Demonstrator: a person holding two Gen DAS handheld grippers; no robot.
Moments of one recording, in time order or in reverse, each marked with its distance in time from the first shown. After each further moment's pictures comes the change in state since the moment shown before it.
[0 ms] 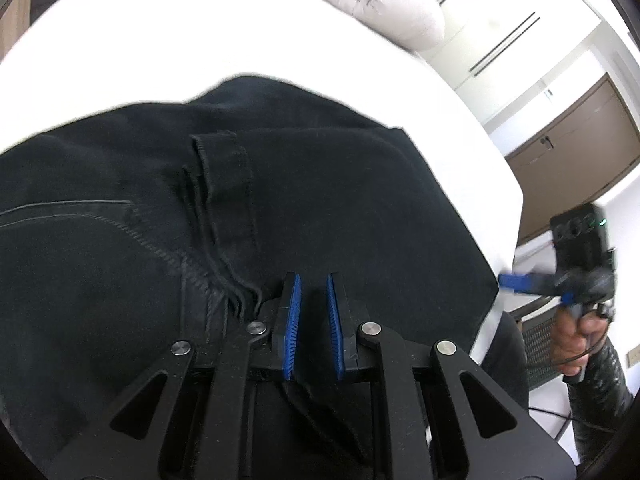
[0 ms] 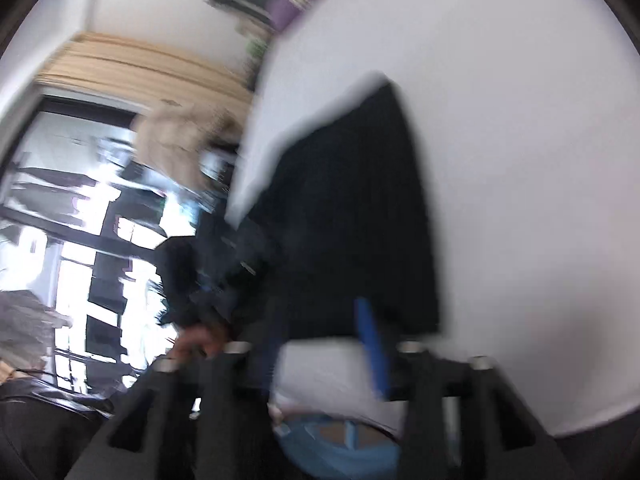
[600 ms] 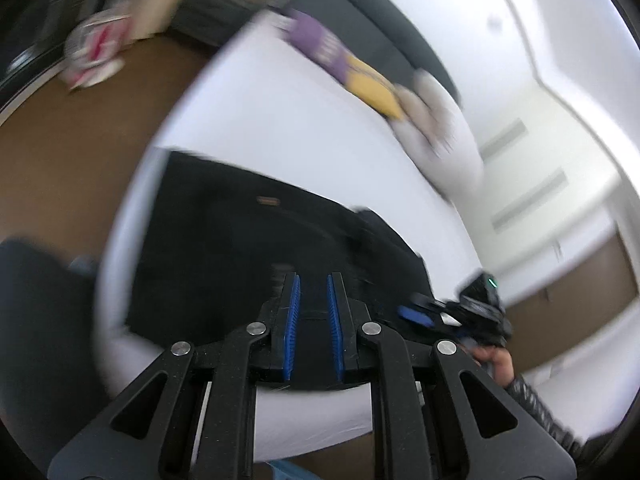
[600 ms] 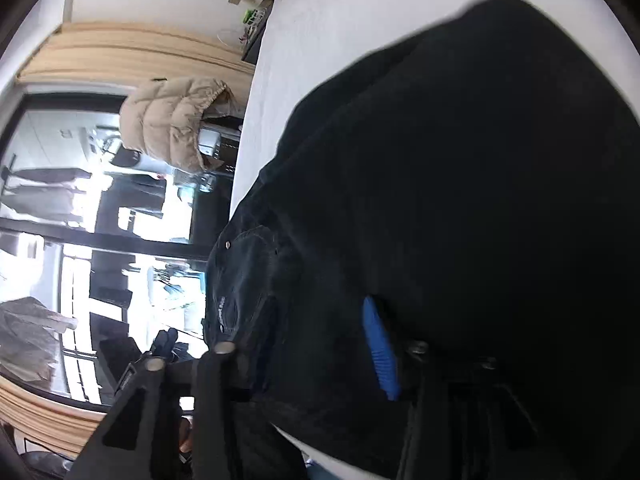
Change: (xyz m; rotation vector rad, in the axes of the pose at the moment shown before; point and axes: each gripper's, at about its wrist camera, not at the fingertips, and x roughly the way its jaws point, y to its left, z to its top) left arm -0.236 0.107 -0.119 -0.445 -0.426 0.045; right arm 0.140 0.030 0.033 0.043 0.155 -0.050
